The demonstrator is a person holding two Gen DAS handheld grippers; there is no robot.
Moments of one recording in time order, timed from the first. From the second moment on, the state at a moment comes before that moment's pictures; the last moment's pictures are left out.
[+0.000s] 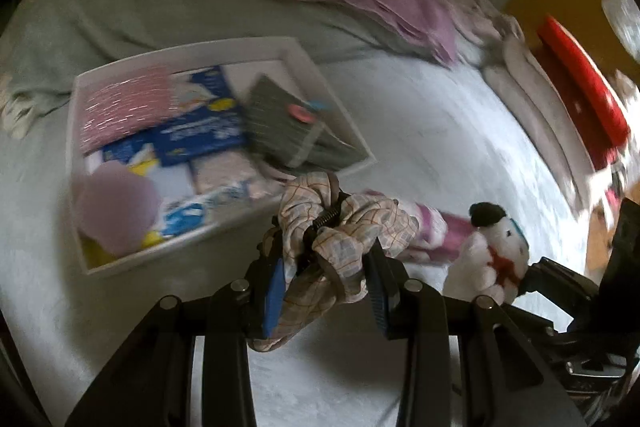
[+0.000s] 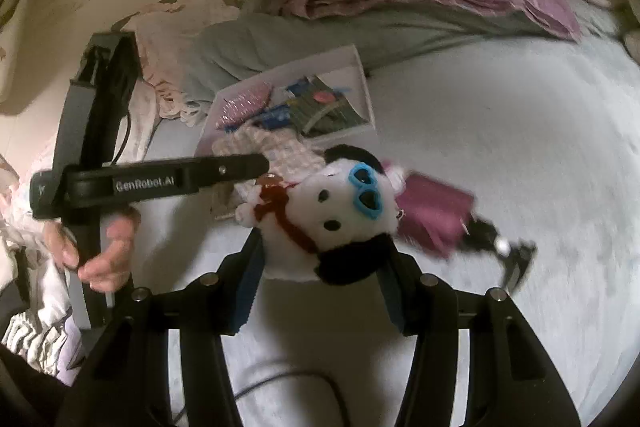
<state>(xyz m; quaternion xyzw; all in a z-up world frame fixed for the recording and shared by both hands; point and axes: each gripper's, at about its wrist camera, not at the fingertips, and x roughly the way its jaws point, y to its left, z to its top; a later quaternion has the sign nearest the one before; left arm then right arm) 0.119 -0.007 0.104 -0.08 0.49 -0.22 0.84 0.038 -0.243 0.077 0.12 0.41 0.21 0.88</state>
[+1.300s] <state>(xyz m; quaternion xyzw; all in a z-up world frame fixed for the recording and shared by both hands) 0.190 0.043 0.077 -0.20 0.40 -0.10 0.89 0.258 -0.180 0.041 0.26 0.35 0.18 0.89</state>
